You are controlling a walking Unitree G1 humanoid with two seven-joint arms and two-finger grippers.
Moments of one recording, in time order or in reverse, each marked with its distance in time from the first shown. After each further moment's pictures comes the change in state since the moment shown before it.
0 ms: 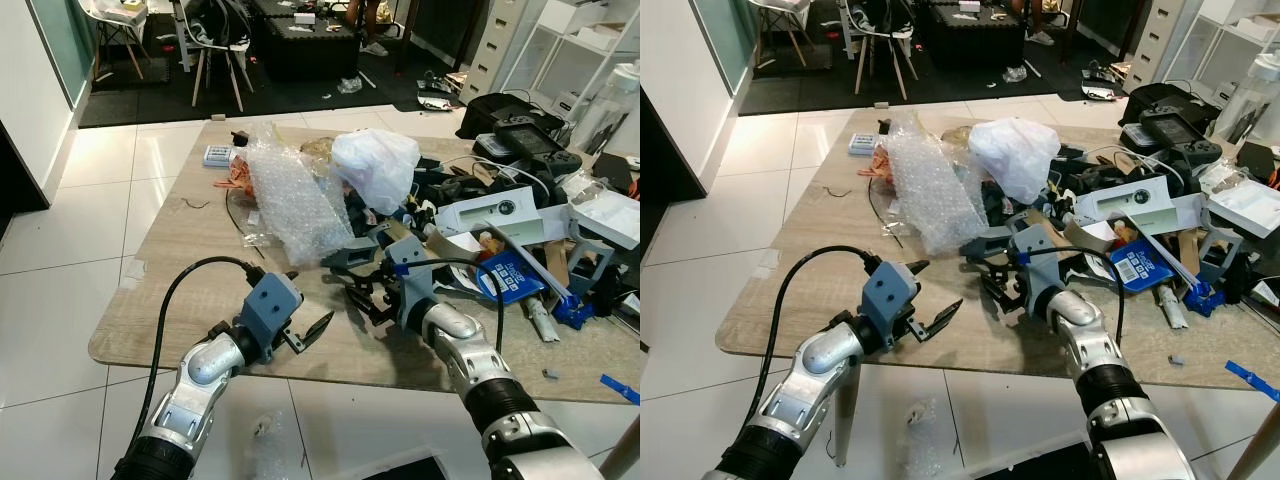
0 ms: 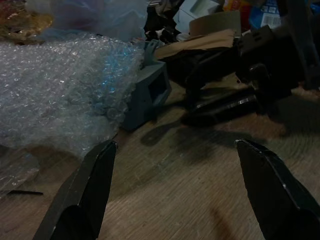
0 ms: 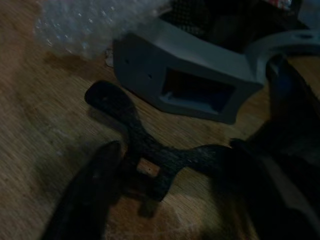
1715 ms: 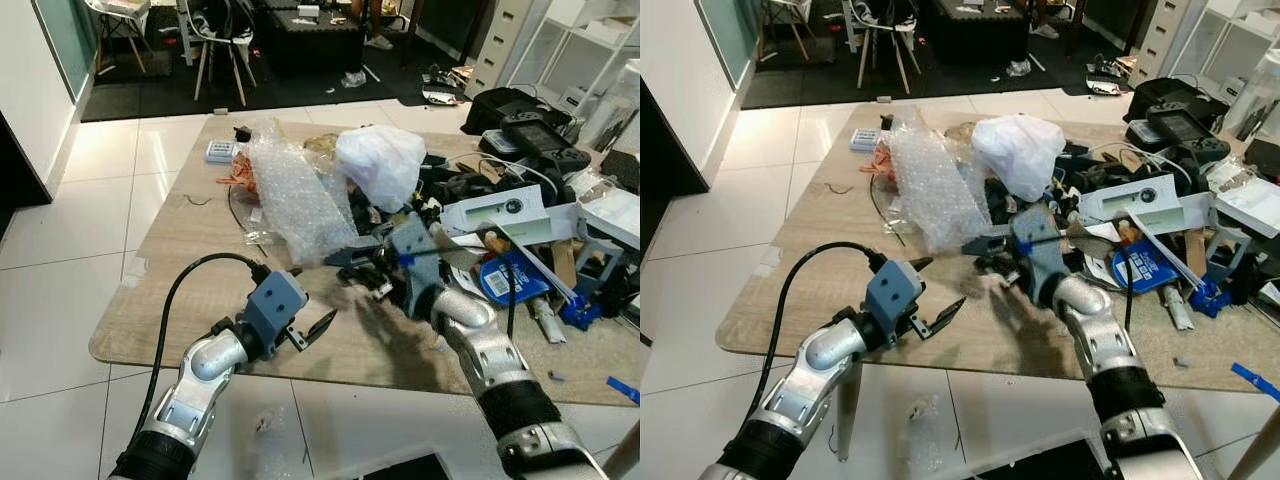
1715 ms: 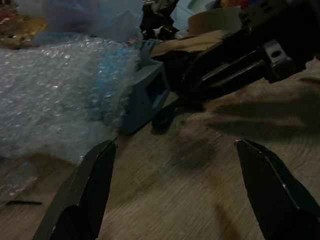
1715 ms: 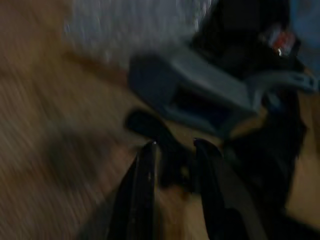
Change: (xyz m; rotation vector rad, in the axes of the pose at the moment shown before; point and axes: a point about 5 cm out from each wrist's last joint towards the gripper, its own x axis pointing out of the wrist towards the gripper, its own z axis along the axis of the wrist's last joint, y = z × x) left arm 0.005 0.000 0.004 0.041 -0.007 -0.008; right arm -0.014 -0.004 0.024 -0.182 0.005 0.023
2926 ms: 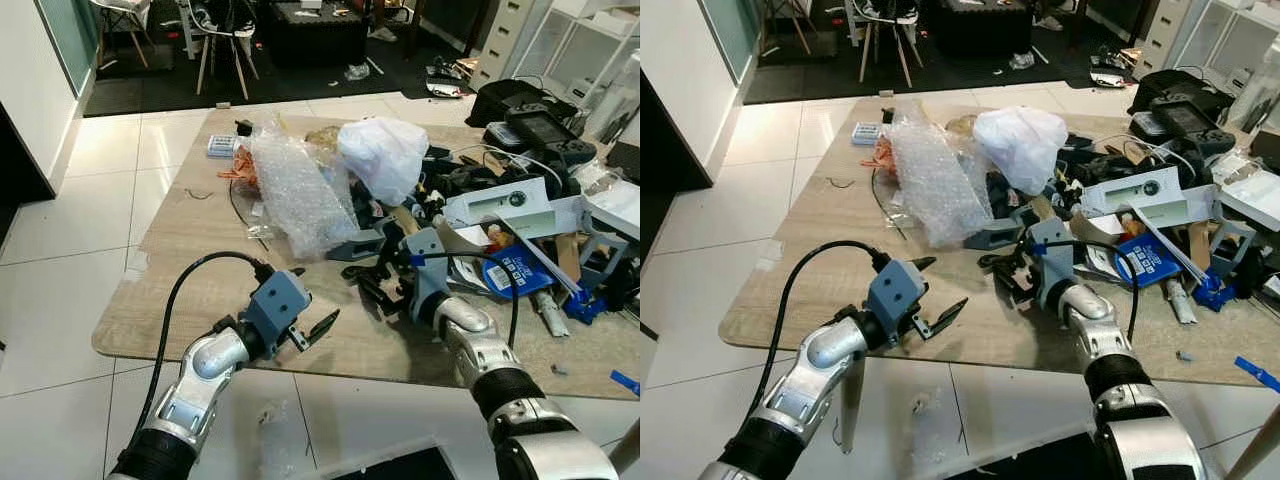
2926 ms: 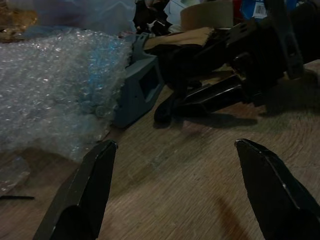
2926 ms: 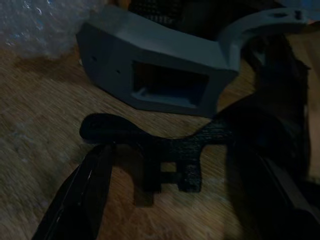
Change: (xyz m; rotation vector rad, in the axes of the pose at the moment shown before) left arm 0.002 0.000 0.003 0.009 -0.008 -0.017; right arm 0.015 -0.010 -0.020 0.216 -0.038 -0.091
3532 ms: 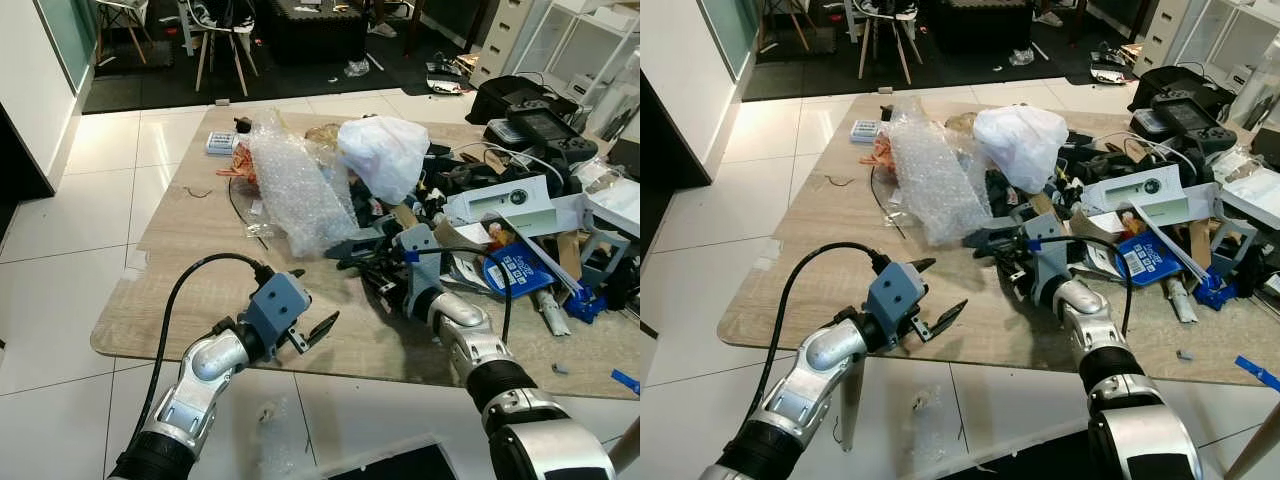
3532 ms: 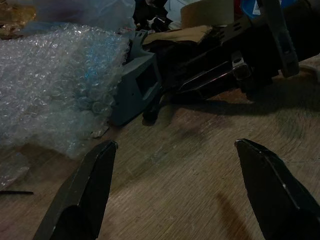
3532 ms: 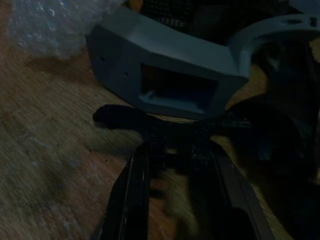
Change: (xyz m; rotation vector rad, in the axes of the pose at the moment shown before) left arm -0.001 -0.001 -0.001 0.000 0.004 -0.002; right arm 0.002 0.001 0.001 -0.017 0.001 0.029
